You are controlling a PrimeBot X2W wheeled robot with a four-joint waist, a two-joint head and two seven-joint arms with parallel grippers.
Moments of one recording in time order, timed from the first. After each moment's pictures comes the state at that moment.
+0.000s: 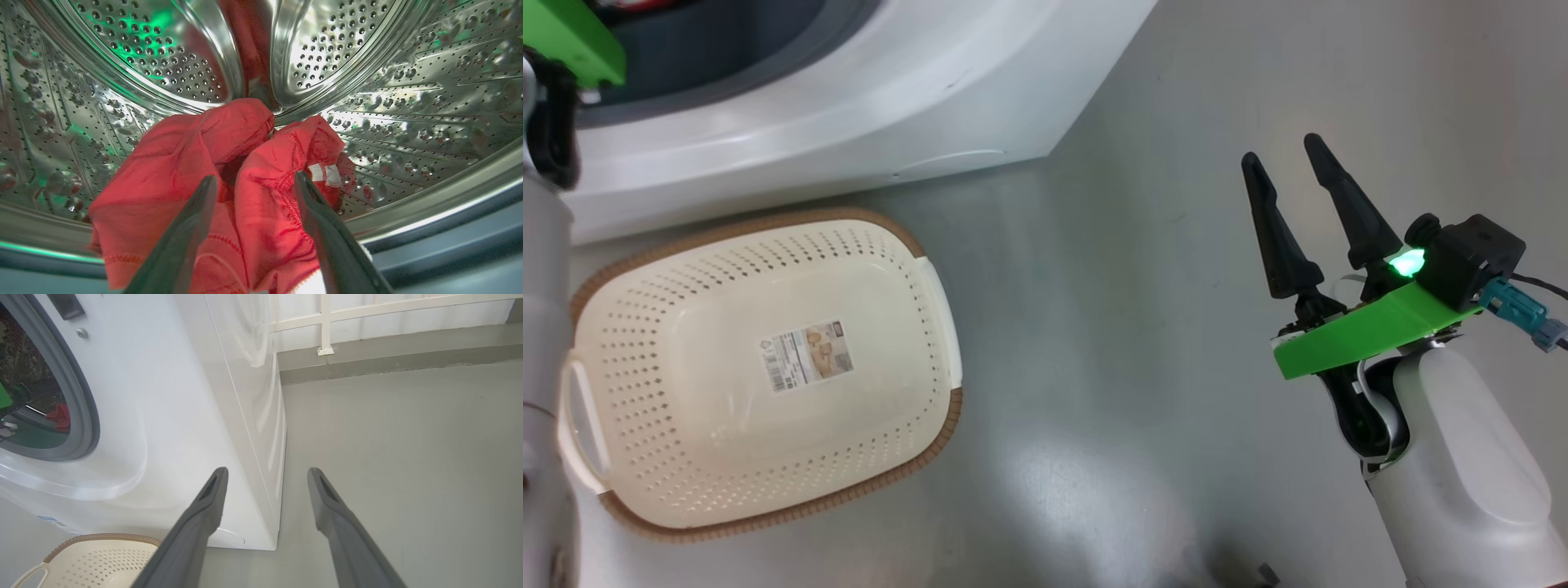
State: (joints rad) left arm -1.32 0.24 -0.22 1.06 -0.39 -0.09 -0.12; right arm -0.53 -0.17 0.19 0.24 0.43 0.13 -0.25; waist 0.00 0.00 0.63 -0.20
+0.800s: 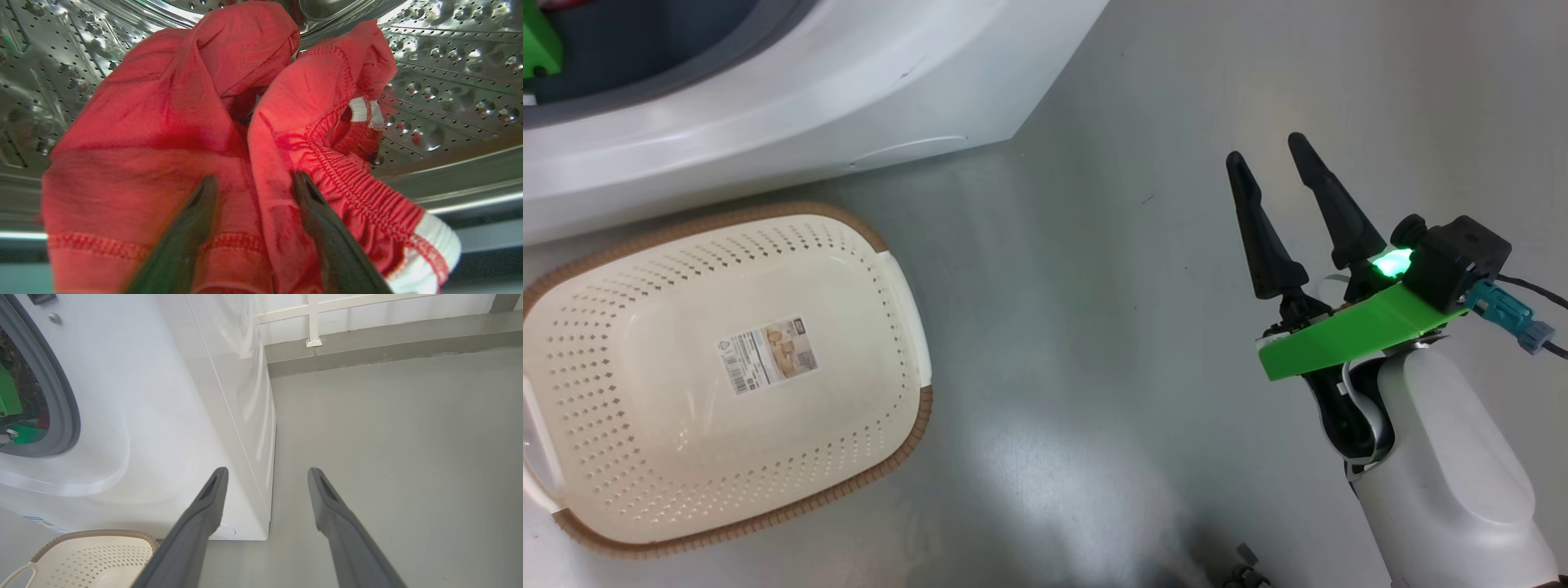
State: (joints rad) left arm -1.46 0.28 -0.26 1.27 -0.38 -0.07 0.07; right arm -0.54 -0.14 0.20 0.24 0.43 0.13 -0.26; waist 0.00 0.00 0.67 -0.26
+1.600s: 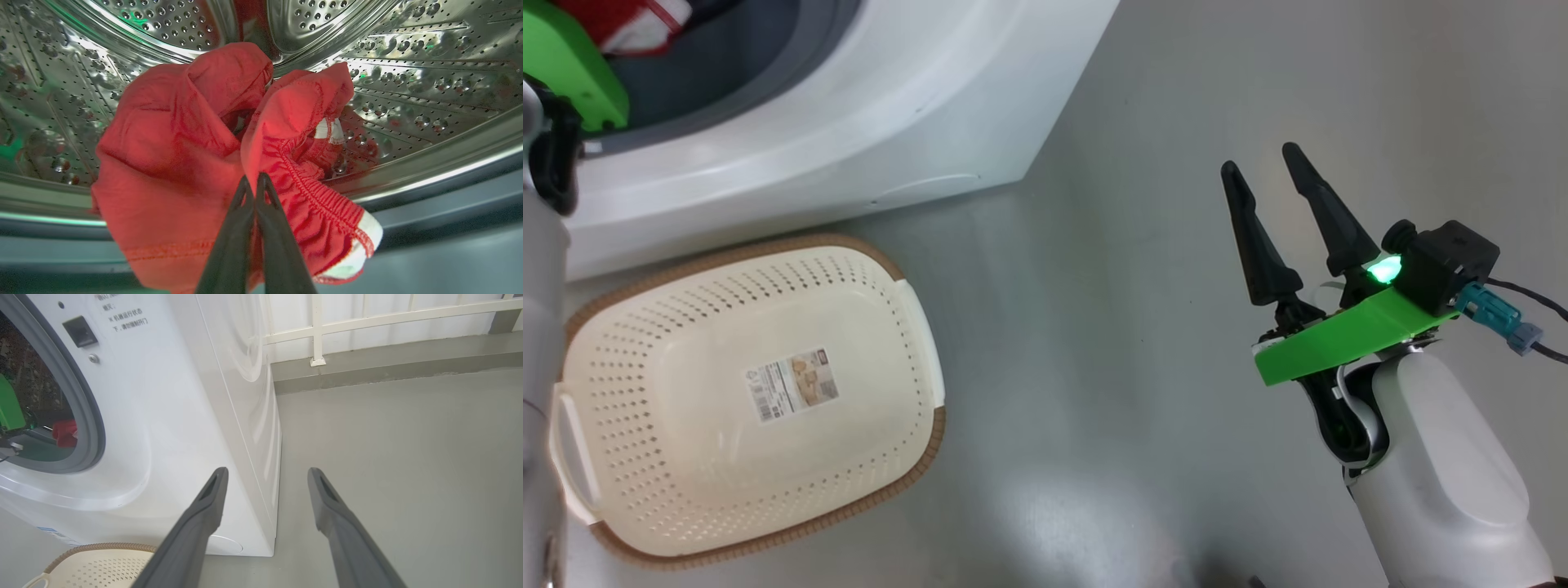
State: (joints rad) left arm -1.40 0.24 -0.29 1.30 -0.41 -0.09 -0.03; right arm -0.54 -0.14 0.20 0.26 0.42 0.13 -0.26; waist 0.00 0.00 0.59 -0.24
